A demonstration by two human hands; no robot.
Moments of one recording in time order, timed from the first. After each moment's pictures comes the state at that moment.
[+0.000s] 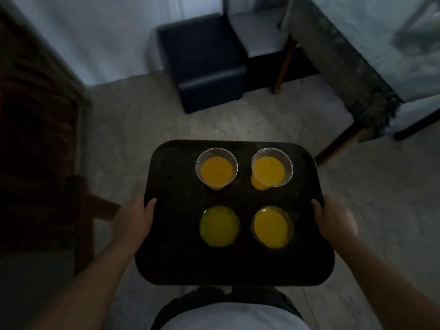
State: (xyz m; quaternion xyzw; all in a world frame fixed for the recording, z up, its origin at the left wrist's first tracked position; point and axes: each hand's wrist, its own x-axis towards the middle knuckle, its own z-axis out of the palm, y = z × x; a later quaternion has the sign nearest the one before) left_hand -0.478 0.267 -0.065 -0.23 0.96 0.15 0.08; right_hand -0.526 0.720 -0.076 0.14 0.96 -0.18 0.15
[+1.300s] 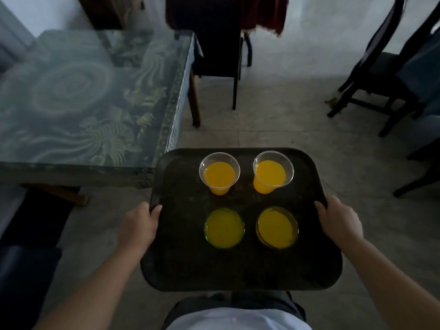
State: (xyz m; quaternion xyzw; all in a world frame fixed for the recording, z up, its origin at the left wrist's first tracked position) left_hand -0.913 0.875 -0.065 0.36 0.92 0.14 0.12; right_hand -0.510 1.079 -0.050 0.69 0.70 -0.21 -0.02
